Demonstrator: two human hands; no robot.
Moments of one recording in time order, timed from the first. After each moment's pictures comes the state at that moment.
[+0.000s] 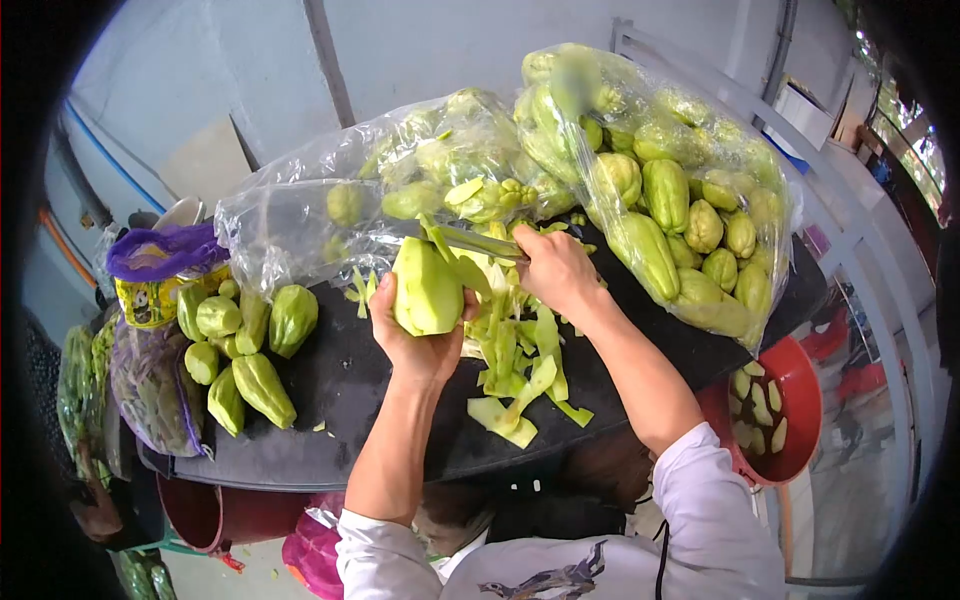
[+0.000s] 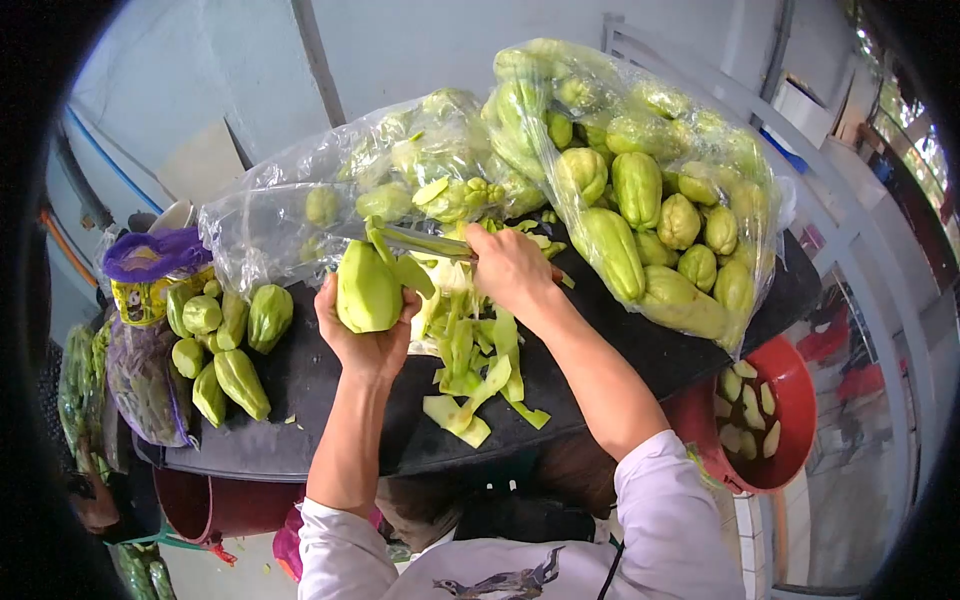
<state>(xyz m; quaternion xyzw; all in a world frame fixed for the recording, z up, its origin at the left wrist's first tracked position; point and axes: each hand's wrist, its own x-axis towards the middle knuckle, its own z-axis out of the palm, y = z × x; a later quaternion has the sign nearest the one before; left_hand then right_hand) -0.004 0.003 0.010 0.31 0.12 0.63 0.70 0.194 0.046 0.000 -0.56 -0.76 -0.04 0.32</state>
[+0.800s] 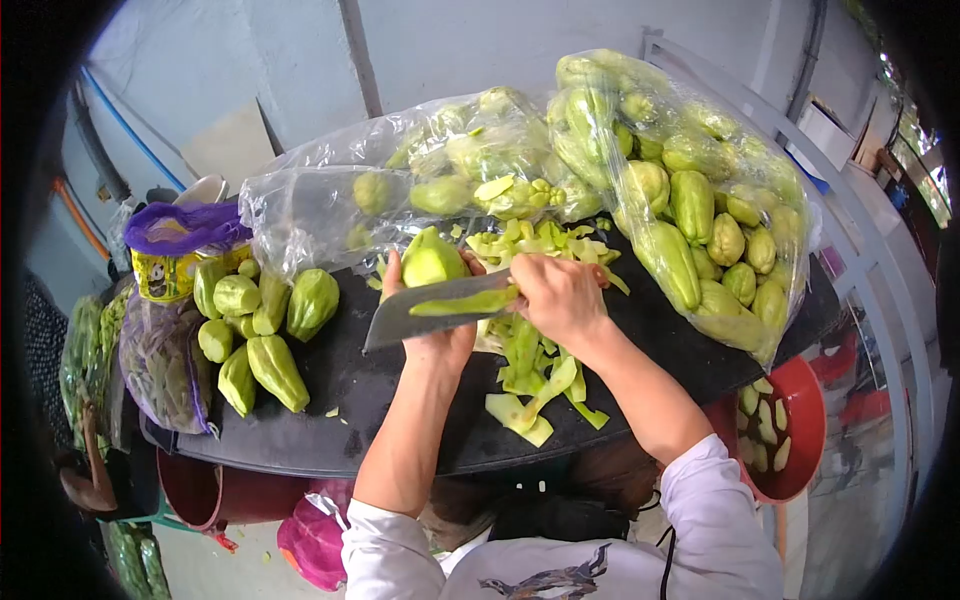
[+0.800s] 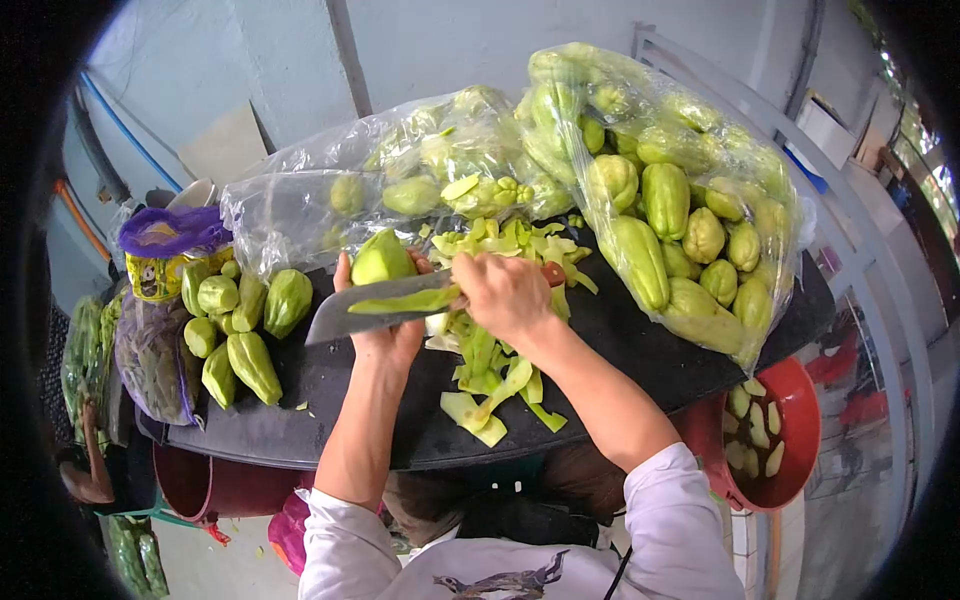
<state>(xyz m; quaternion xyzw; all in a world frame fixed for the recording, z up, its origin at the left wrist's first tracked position) -0.015 0.019 0.007 0.10 0.10 0.65 0.74 0.160 0.020 -0.002 -0.42 -0.82 -0.15 0.37</state>
